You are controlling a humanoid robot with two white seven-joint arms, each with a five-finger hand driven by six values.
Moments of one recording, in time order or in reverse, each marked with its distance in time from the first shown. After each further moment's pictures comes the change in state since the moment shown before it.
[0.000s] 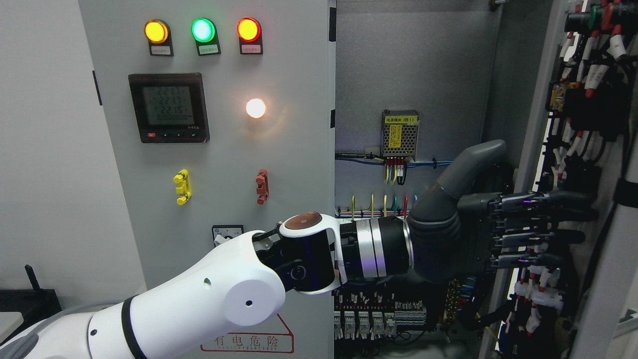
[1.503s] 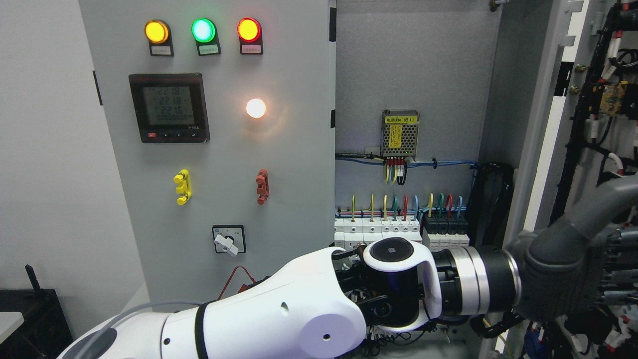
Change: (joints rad) left arm -0.045 -0.202 -0.064 0.017 -0.075 -0.038 0.212; right arm 0.000 0.000 0.000 0.000 0.000 0.000 0.000
